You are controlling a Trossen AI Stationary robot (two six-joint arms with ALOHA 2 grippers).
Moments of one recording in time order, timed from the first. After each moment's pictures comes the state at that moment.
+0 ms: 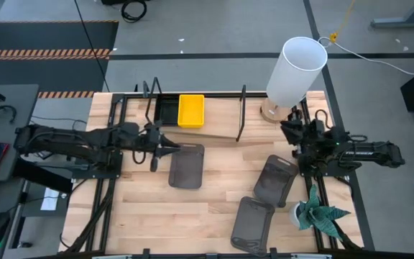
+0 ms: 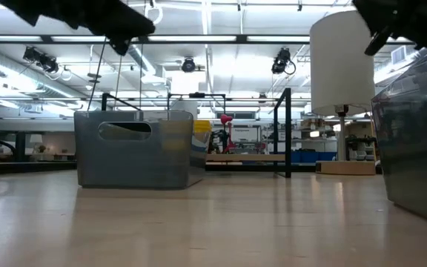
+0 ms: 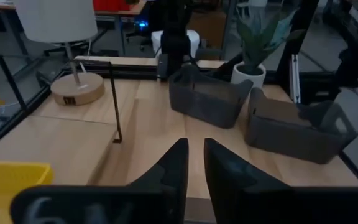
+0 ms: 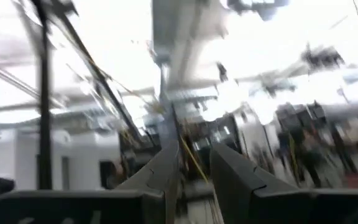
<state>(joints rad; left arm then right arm) 0.02 0.88 0.57 0.08 0.02 -0.04 -0.14 0.20 0.01 0.81 0.03 0.13</state>
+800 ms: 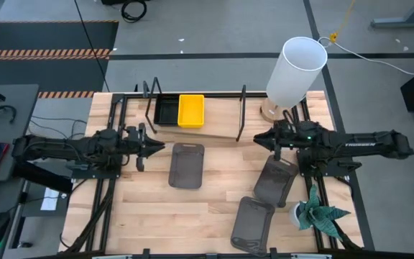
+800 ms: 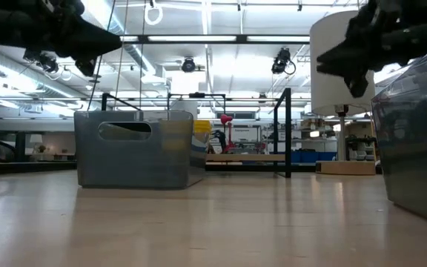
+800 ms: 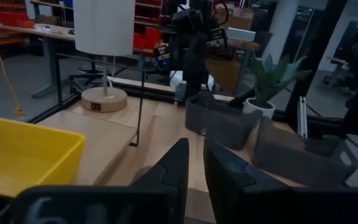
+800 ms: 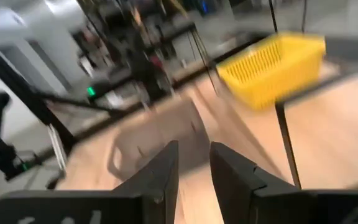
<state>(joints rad) 0.02 0.48 0.23 0.21 -0.08 -0.15 -0.14 0.54 0.26 0.13 0.01 0.45</state>
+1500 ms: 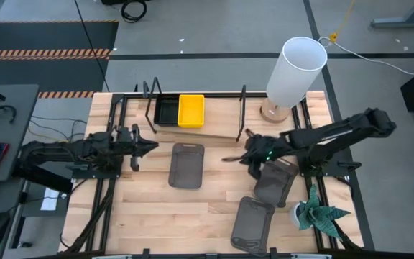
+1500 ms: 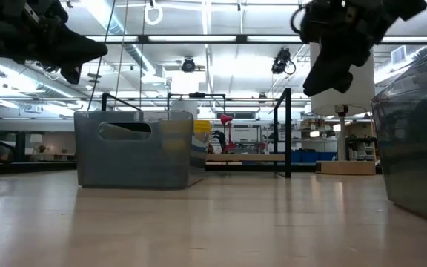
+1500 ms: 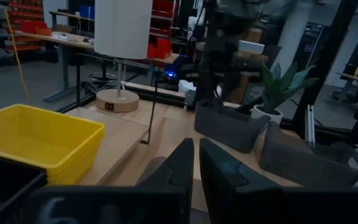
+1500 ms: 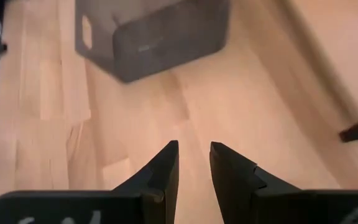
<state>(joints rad) 0.02 0.22 0.14 0.08 -0.14 -0.17 0.13 1.17 0.73 -0.35 0.11 0.50</state>
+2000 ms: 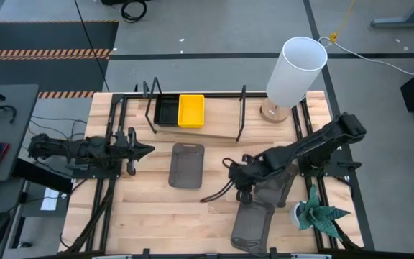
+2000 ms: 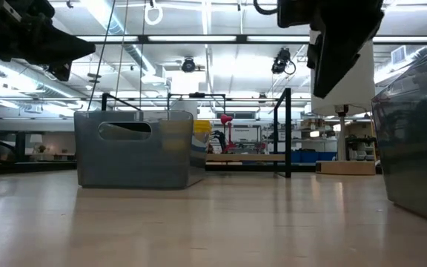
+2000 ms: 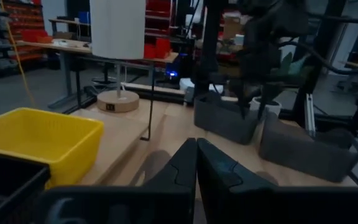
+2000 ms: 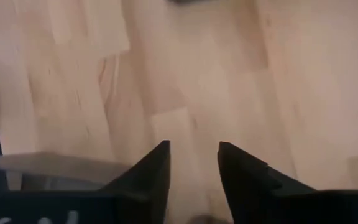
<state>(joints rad) -0.19 0.10 0.14 -0.05 -0.34 -0.12 0.34 1.60 1.17 -0.73 0.08 0.61</state>
